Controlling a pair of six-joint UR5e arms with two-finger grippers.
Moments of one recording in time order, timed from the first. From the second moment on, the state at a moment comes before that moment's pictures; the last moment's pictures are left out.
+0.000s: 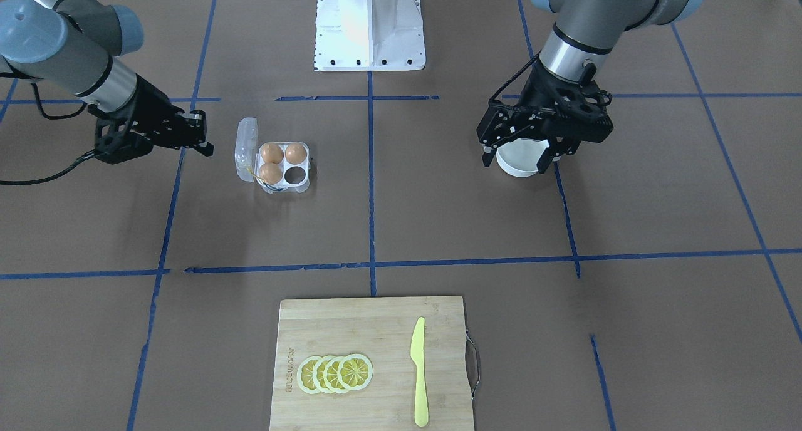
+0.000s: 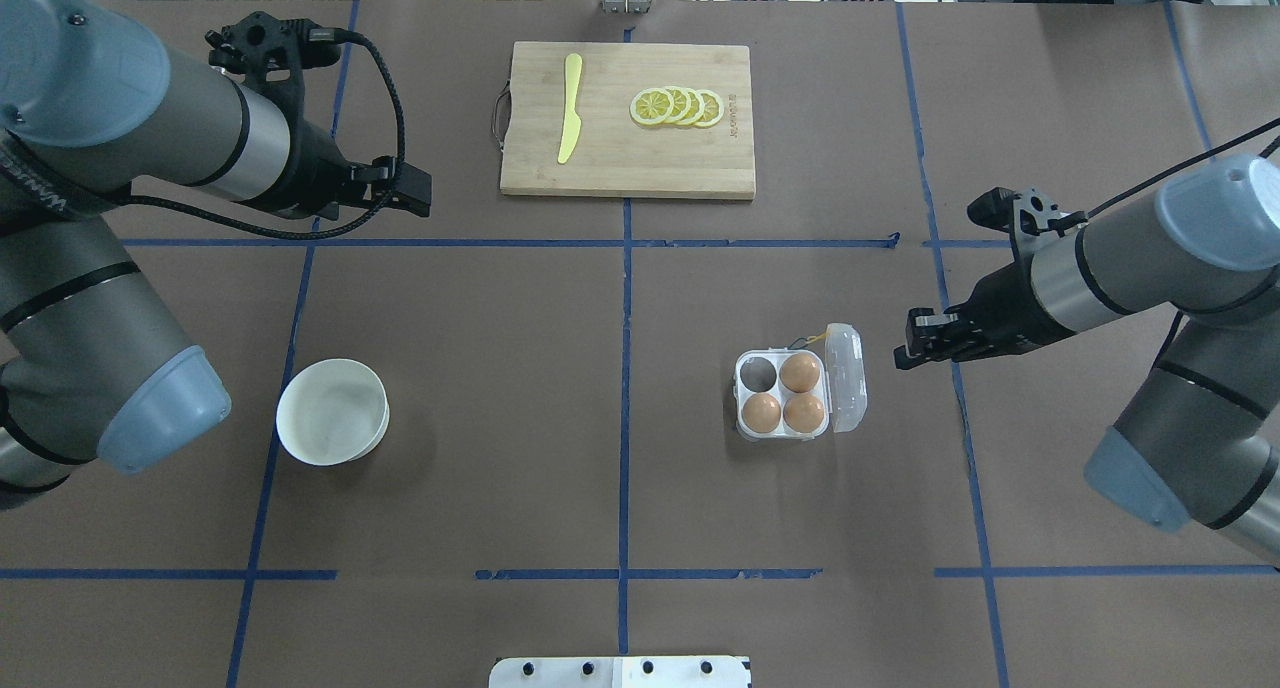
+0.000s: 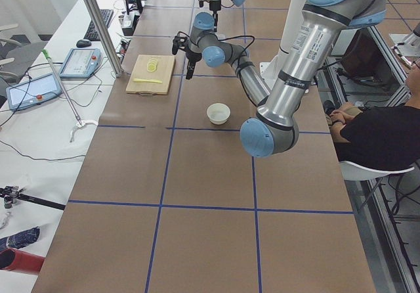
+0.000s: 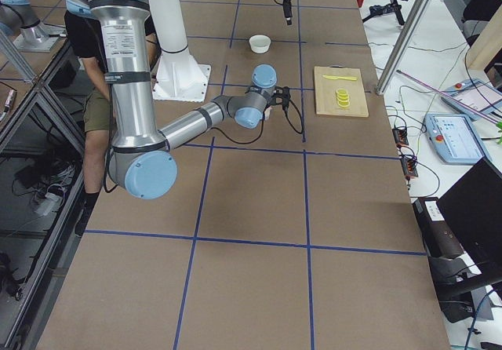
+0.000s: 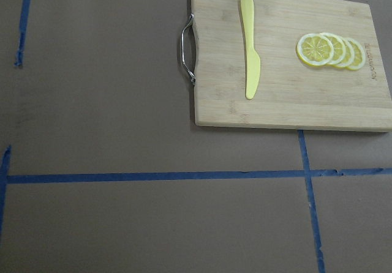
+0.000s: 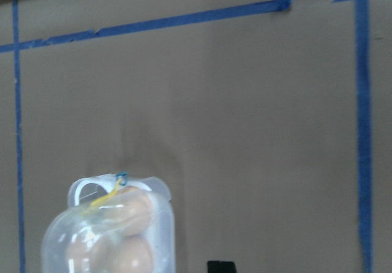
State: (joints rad) left arm -0.81 -2.00 -1.96 -1.72 -1.94 -1.04; right arm 0.73 -1.43 1.85 -0.94 2.25 1.23
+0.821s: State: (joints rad) left arm -0.93 -1.81 -1.95 -1.78 -2.01 -0.76; right arm 0.57 -1.04 1.79 -1.19 2.09 1.36
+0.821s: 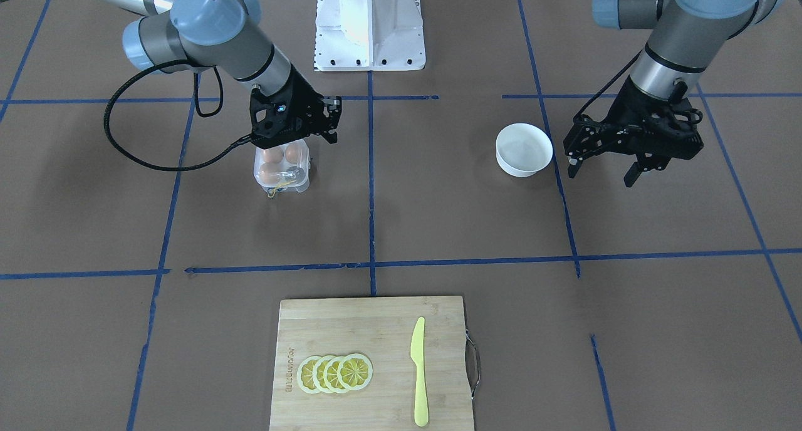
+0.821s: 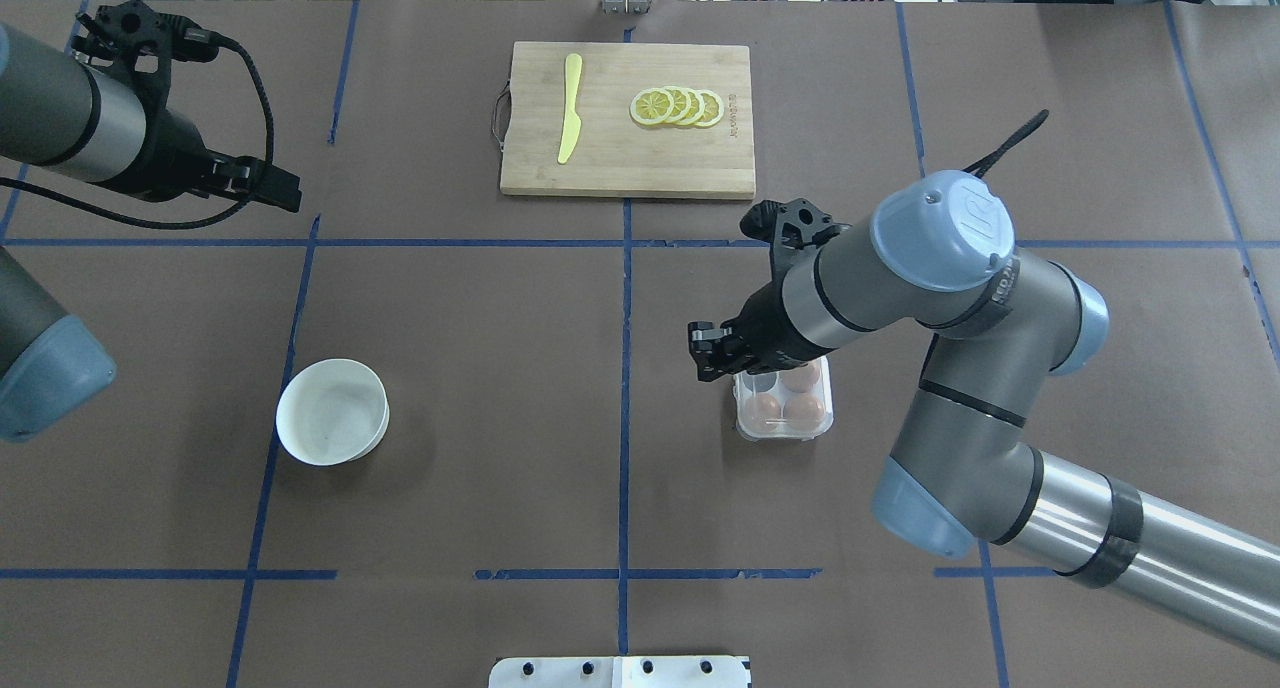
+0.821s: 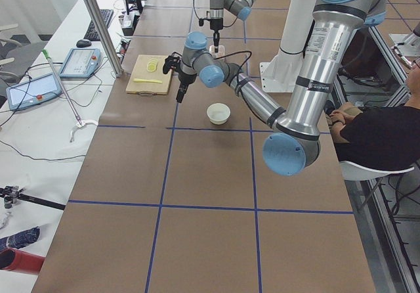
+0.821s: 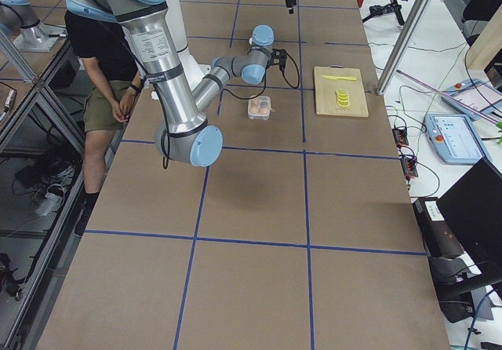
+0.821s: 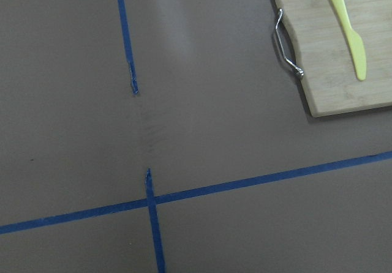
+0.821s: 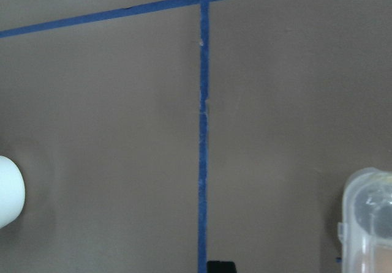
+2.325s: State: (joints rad) left arm -1.53 -1.62 -1.65 -1.67 -2.25 0.08; right arm 1.45 -1.52 1.81 -1.78 2.35 0.06
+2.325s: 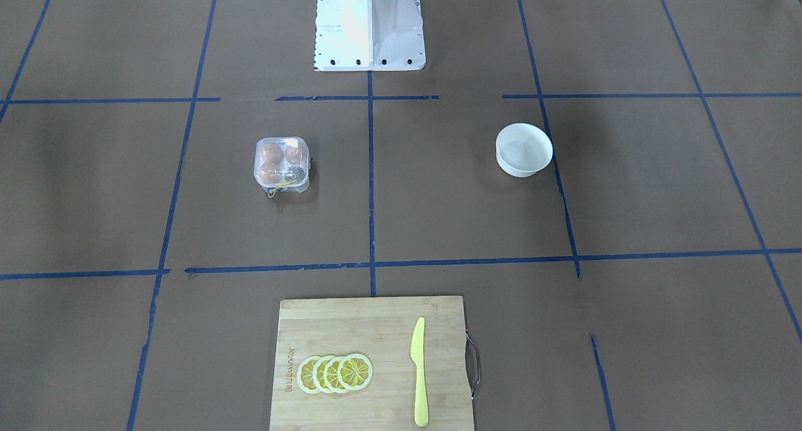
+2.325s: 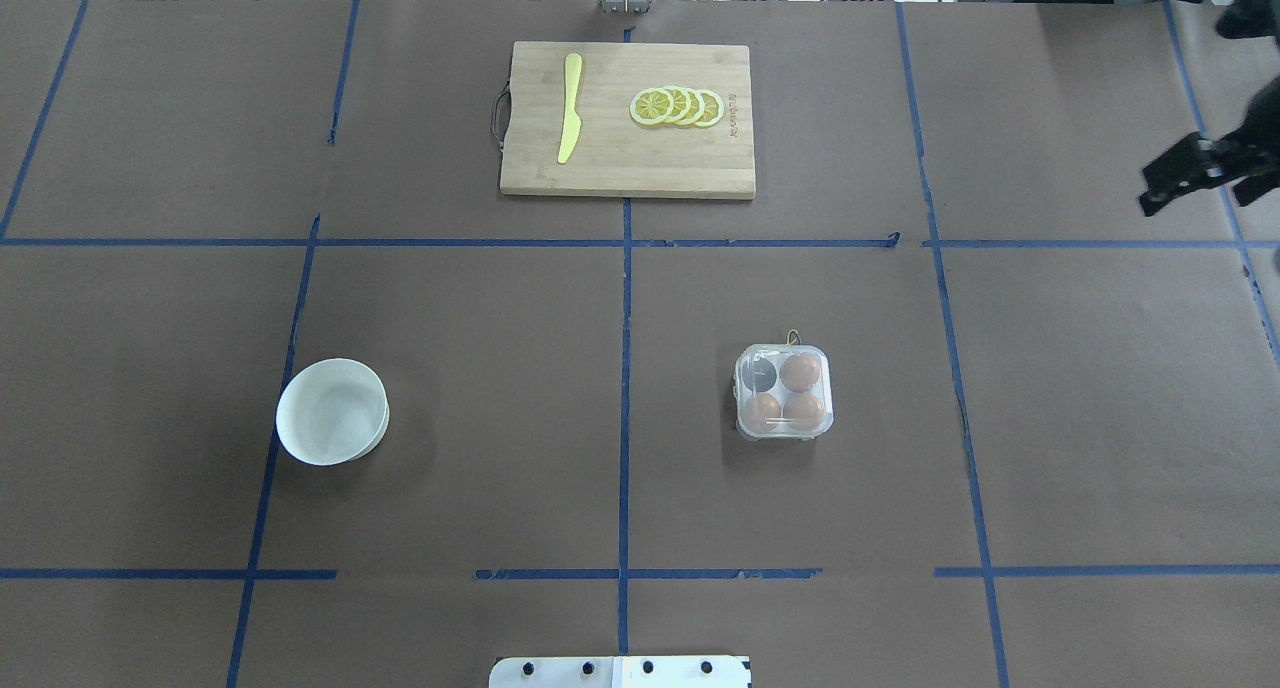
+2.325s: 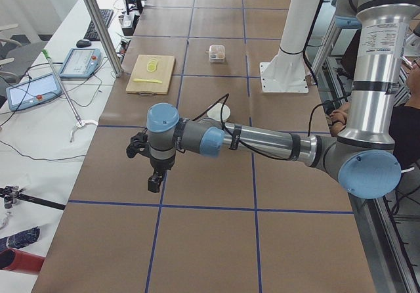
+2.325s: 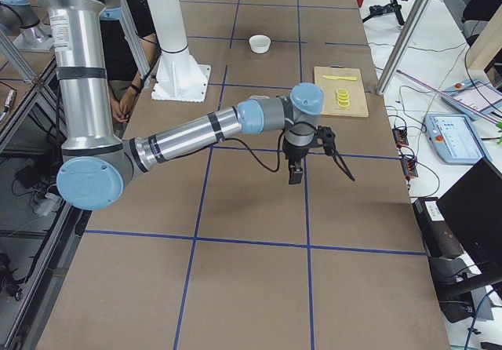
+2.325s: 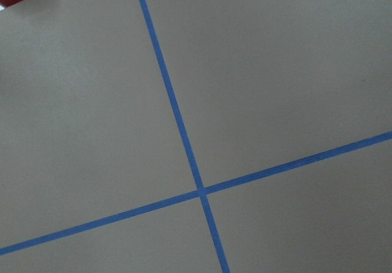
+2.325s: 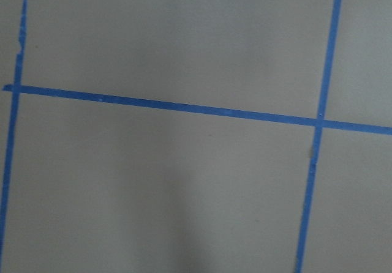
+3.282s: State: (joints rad) left arm -1.54 -1.56 -1.65 -1.66 -2.25 0.08; right arm 1.64 -1.58 1.56 -1.57 2.36 -0.03
